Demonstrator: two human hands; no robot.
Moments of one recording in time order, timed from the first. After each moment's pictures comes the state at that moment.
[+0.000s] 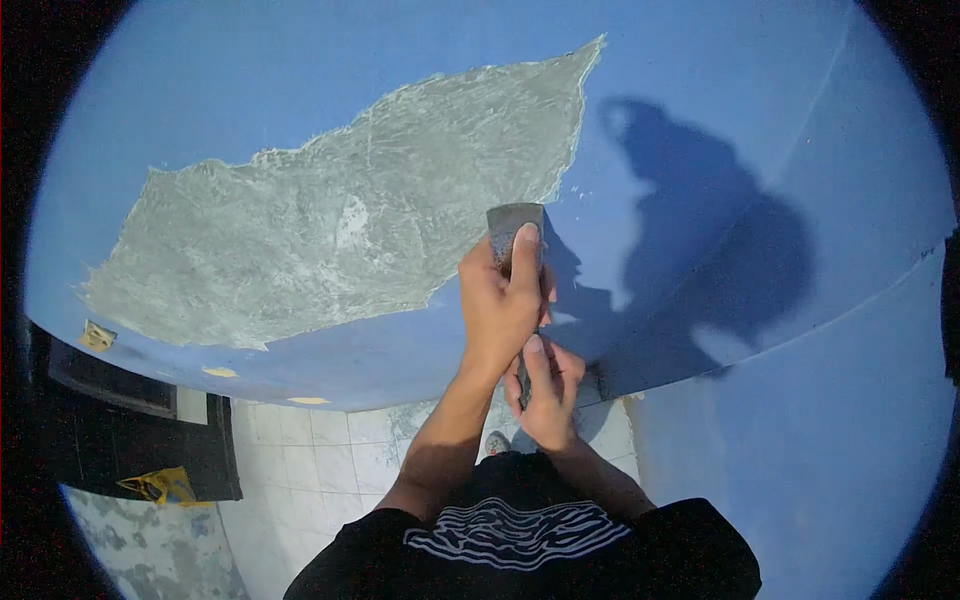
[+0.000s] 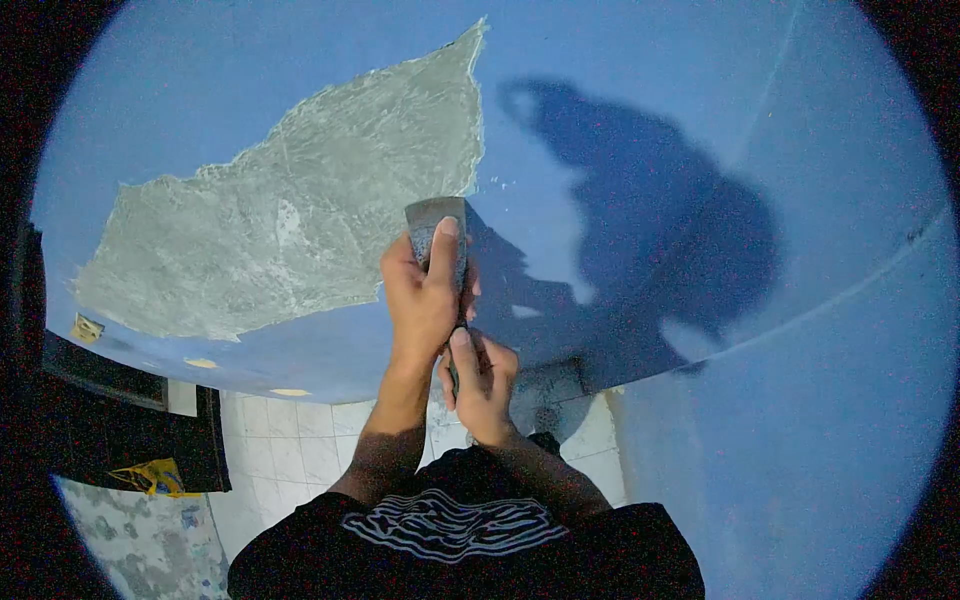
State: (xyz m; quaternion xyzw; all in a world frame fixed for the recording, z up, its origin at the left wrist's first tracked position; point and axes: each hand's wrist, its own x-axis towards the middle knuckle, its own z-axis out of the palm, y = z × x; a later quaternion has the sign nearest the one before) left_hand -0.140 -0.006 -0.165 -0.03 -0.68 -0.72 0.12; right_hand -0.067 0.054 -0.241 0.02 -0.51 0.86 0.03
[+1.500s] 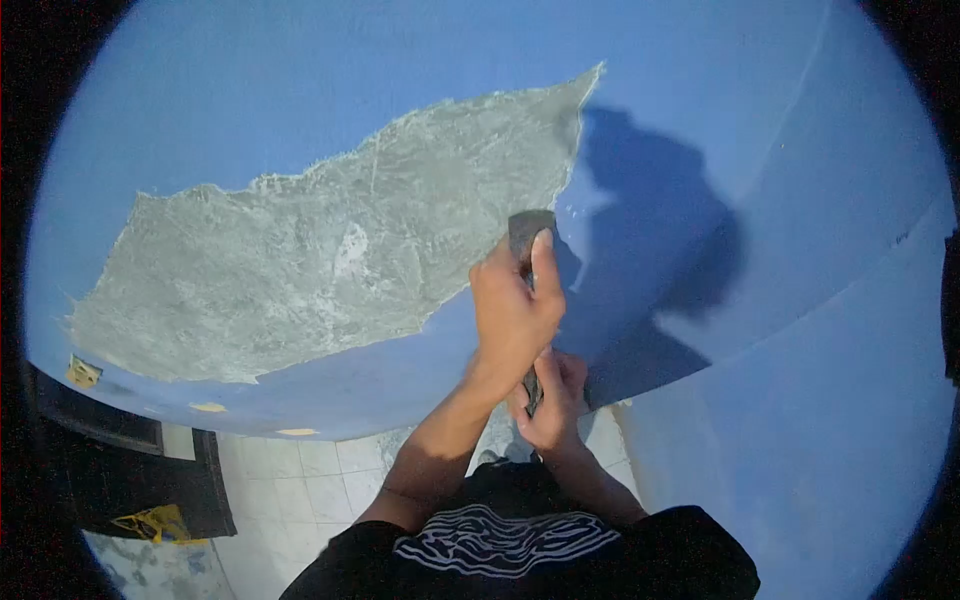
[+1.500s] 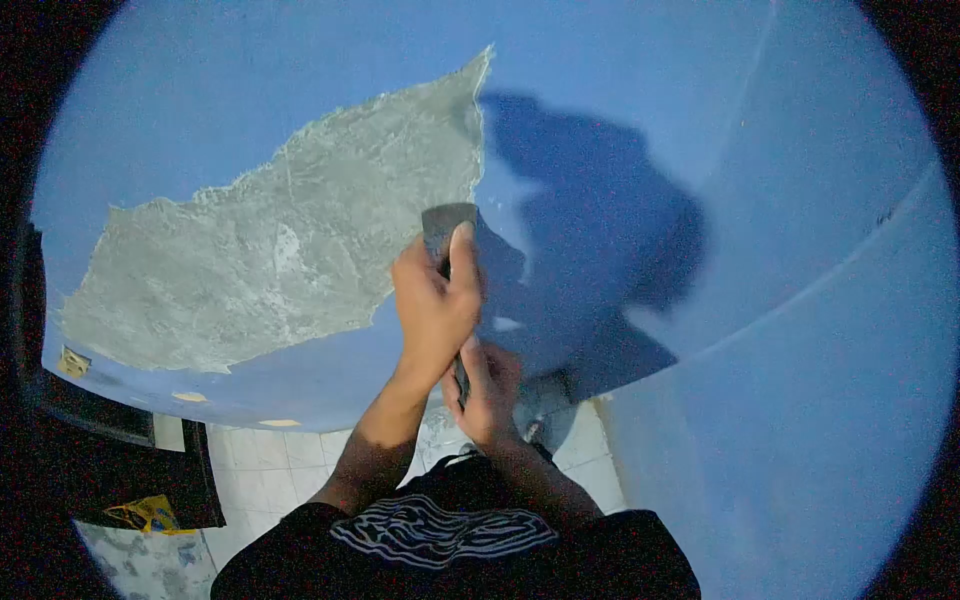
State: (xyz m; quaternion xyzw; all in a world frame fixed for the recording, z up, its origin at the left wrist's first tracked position) left_hand -0.159 -0.005 -0.169 -0.10 -0.77 -0.59 0.24; right_hand -0.073 0.041 -0.249 -0.02 -0.44 0.90 0.04
